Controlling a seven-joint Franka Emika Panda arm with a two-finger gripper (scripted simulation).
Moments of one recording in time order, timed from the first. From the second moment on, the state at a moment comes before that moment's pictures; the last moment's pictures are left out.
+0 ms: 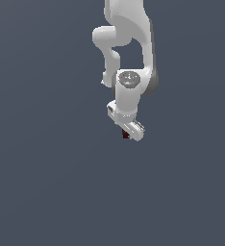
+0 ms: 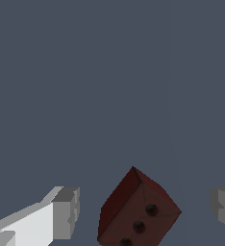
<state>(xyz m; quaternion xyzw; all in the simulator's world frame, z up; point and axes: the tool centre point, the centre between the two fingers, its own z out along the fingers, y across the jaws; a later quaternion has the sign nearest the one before) -0.048 0.055 0.106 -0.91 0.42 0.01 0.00</state>
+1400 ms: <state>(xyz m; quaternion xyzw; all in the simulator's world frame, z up) -0.089 0.093 0.079 -0.74 0.67 0.00 0.00</state>
